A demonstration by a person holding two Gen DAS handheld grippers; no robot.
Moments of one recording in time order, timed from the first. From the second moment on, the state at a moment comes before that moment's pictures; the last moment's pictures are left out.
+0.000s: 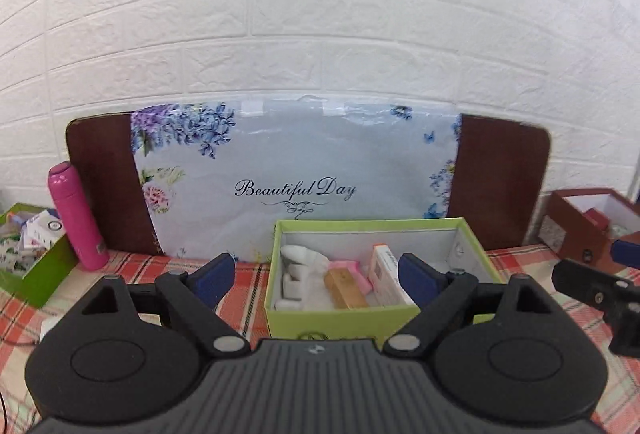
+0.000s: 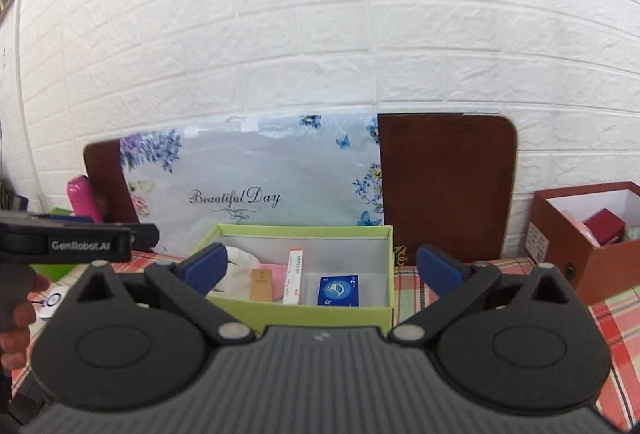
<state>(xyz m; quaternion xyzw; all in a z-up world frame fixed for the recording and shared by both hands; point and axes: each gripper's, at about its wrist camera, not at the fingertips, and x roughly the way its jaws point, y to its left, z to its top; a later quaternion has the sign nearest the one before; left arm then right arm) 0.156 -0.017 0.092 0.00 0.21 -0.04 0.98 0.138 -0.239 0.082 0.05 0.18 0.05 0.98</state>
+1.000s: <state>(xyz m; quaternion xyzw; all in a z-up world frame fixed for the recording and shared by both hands) 0.089 0.049 -0.070 -0.05 0.36 -0.02 0.93 0.001 -0.214 -0.069 0.04 0.33 -0.03 0.94</state>
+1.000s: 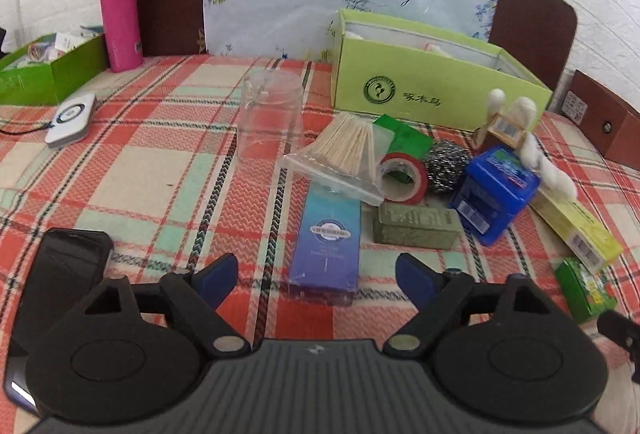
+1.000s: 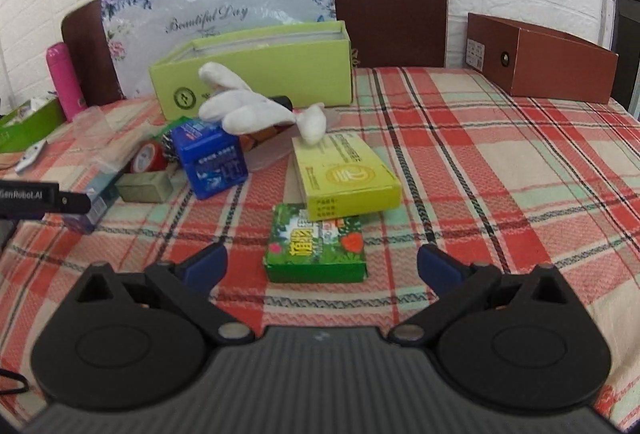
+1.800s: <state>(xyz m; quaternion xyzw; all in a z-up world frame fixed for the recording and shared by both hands) 0.054 0.034 -0.075 -0.02 0.40 -0.08 0.91 0.002 -0.195 -0.076 0.02 0.38 0.03 0.92</state>
